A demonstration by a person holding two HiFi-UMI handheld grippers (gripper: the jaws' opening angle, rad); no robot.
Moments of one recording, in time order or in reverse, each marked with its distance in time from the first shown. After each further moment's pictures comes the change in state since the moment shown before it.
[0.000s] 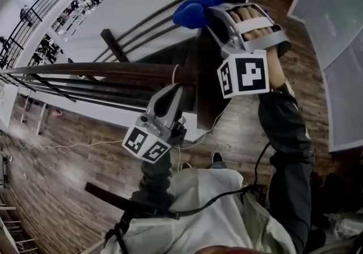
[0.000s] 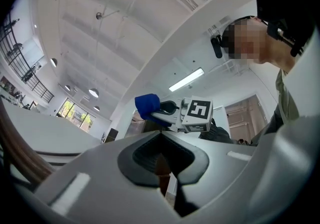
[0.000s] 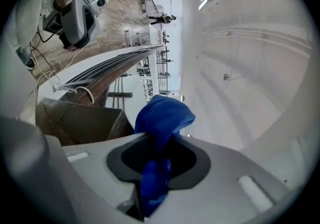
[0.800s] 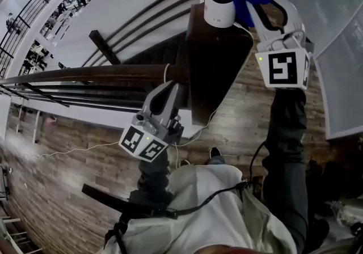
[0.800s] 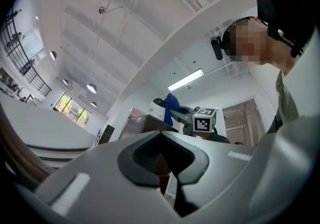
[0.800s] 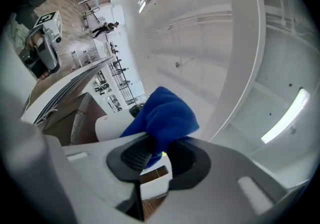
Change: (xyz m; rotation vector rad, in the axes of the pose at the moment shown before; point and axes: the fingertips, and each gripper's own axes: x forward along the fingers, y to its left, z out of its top) left arm 0.012 0.014 -0.018 -0.047 0.015 -0.036; right arm -0.048 -0.041 -0.110 0.554 -0.024 -0.277
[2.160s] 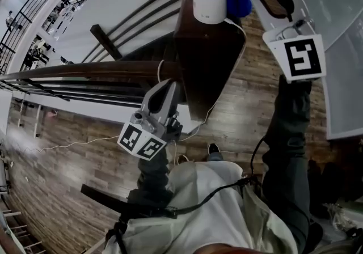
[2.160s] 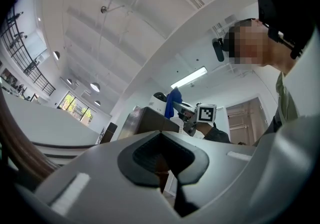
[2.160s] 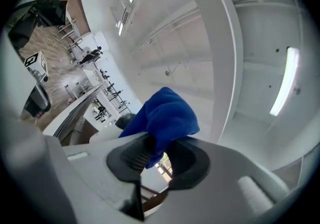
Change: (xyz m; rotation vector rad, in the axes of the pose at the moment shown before) left arm 0.011 -0.014 -0.011 -0.011 0.010 0.040; right arm -0.004 -0.032 0.007 0.302 -0.175 0.081
